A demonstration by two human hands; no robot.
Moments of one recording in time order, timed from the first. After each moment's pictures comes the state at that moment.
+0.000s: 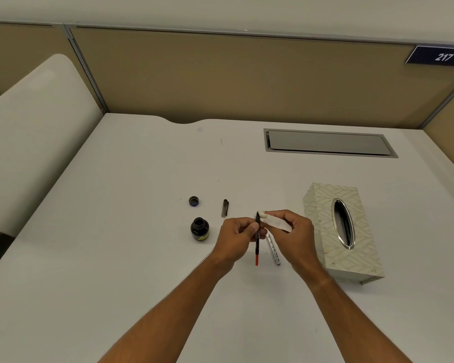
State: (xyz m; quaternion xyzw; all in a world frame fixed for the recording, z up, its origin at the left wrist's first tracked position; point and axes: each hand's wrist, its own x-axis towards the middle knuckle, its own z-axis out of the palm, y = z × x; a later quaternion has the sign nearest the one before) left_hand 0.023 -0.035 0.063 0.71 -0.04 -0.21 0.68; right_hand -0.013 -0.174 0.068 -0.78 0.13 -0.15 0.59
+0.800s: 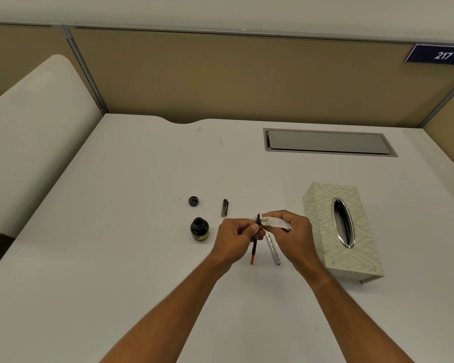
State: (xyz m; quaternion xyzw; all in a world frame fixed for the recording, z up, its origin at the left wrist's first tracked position) left_hand 0.023 -0.031 0.062 0.72 -0.06 -0.19 0.66; right_hand -0.012 -0.178 0.067 -0.78 0.11 -0.13 0.60
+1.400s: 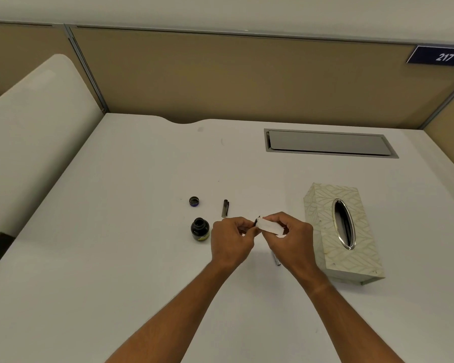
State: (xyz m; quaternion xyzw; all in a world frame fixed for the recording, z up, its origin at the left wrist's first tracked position) left_hand 0.021 -0.034 0.060 0.85 -0.04 -0.03 0.52; right_hand -0.020 -0.168 0.069 -0.86 0.04 -0.21 0.47
